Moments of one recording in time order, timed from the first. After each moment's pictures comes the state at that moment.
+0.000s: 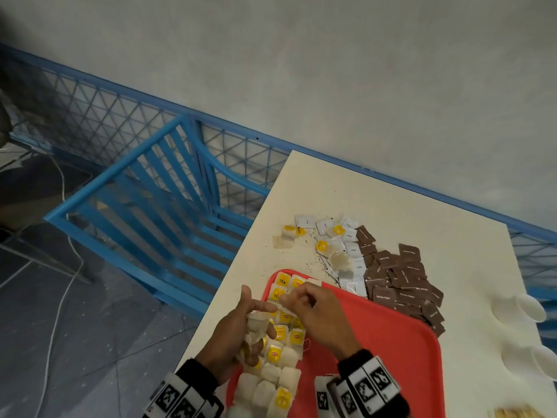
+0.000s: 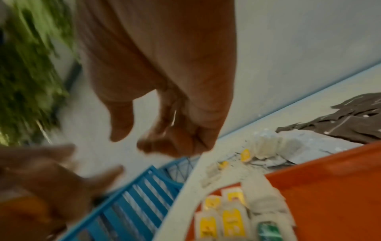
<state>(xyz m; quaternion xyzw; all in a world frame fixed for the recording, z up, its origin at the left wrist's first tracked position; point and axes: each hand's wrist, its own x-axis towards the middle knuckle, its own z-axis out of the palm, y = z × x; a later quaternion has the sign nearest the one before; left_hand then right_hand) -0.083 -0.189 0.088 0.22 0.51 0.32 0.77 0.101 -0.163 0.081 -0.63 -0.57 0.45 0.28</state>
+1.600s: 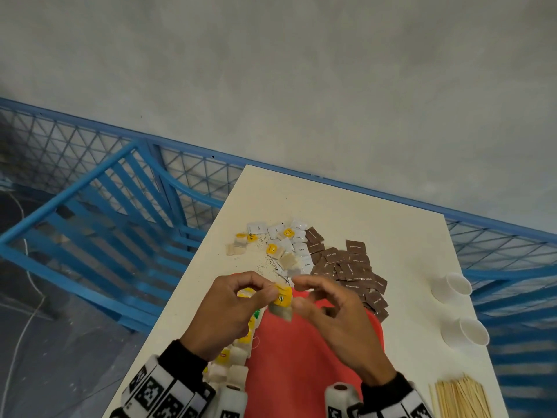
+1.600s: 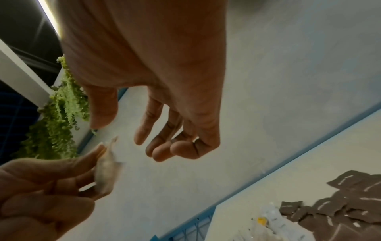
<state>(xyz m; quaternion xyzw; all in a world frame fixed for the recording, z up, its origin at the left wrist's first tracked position) 0.014 -0.198 0.179 0.49 0.48 0.38 0.62 0.214 -0.233 0.175 -0.54 -0.57 0.44 0.43</state>
